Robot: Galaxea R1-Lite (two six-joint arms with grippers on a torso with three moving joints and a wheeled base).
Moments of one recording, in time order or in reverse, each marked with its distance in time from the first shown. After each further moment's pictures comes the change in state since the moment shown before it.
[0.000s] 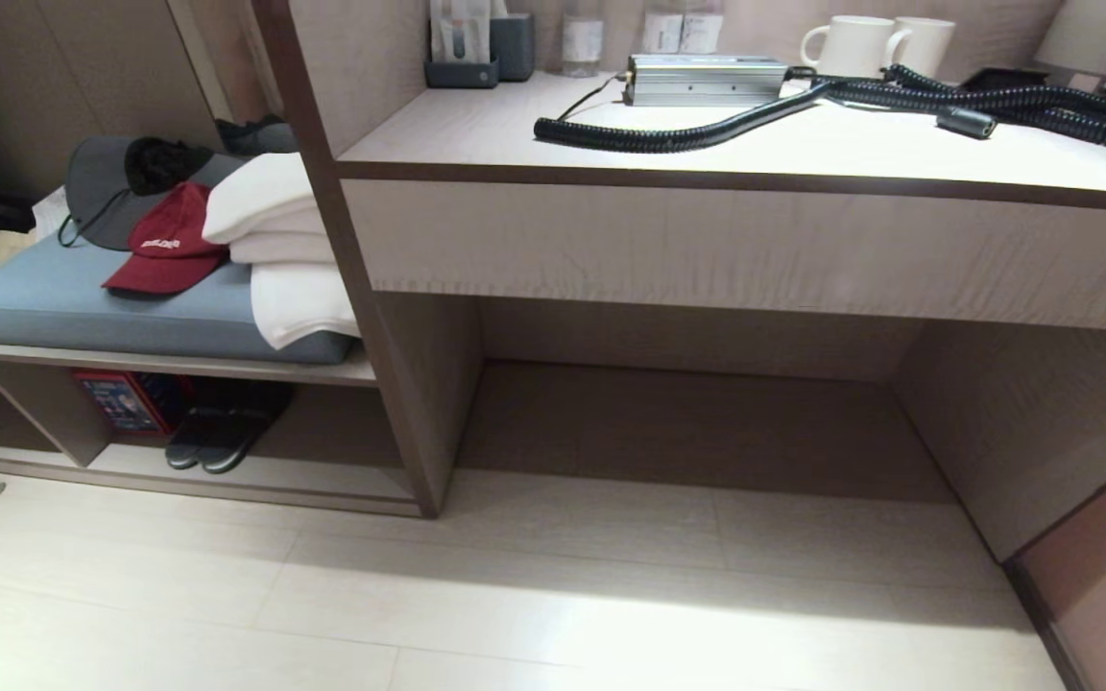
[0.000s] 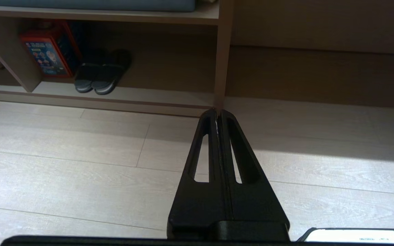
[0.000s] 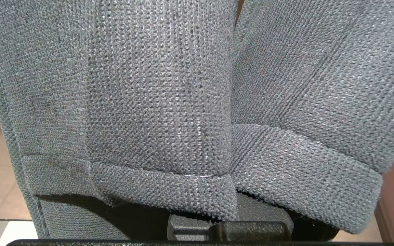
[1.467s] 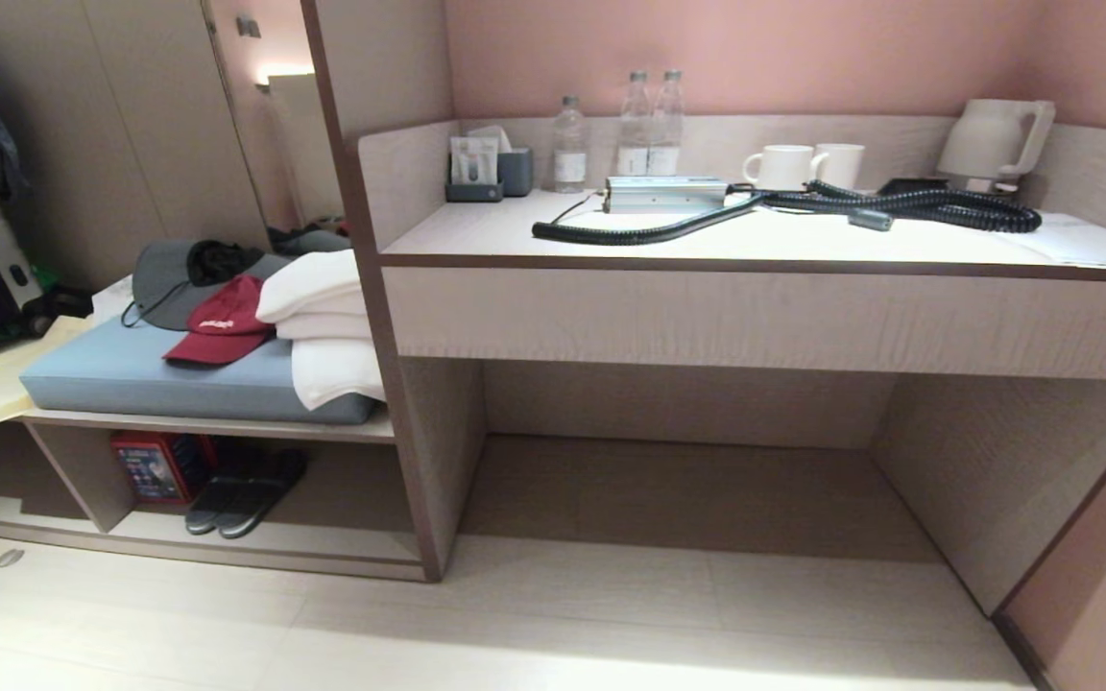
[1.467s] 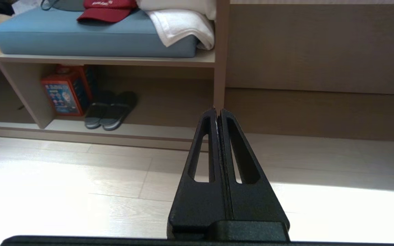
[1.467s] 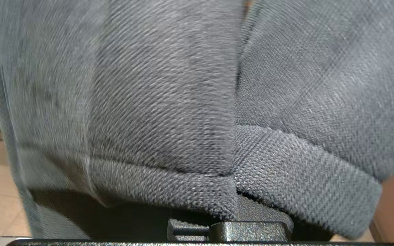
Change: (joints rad) left arm 0.000 0.000 0.000 0.000 0.000 0.000; right arm 0.000 0.000 0.000 0.000 -0.001 0.000
